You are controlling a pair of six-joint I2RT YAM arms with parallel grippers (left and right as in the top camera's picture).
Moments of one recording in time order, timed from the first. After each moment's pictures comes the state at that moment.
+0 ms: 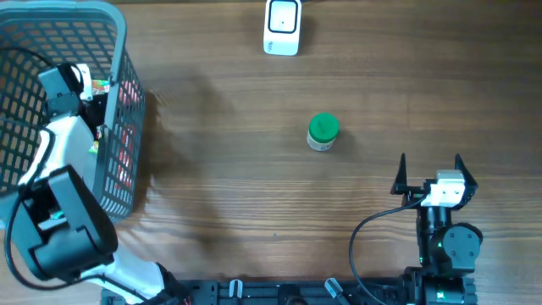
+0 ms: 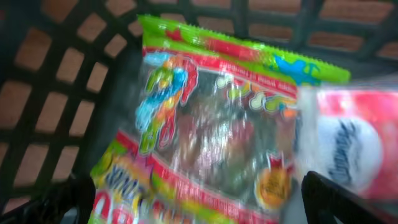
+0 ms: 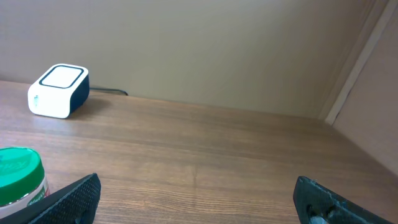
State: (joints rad) left arm 0.39 1.82 1.14 -0.21 -0.19 0.25; right arm -0.07 0.03 0.01 0.00 0.01 -0.17
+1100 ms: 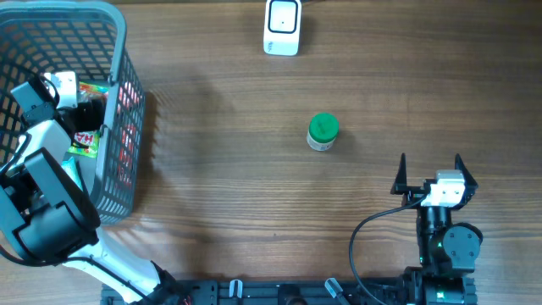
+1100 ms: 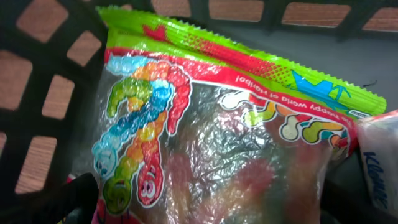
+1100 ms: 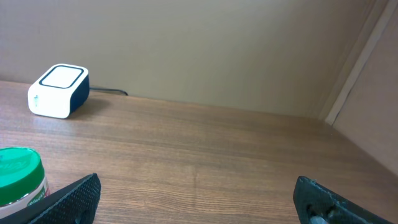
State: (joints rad) left arm 0.55 1.97 1.19 -0.14 0.10 0.41; right arm -0.07 0.03 0.01 0.00 0.01 -0.17
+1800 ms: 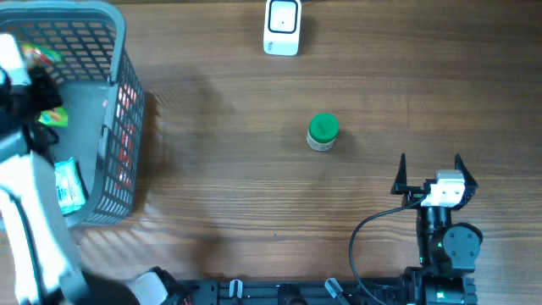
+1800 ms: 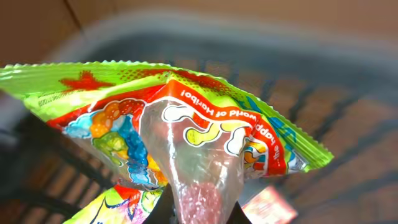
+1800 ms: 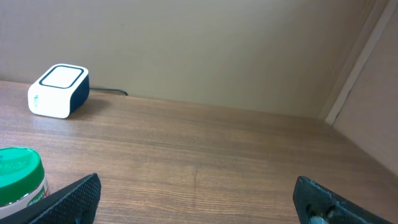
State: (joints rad) left arm 0.56 1.42 1.21 -0.28 0.21 0.16; right arm -0.07 0.03 0.01 0.00 0.01 -0.17
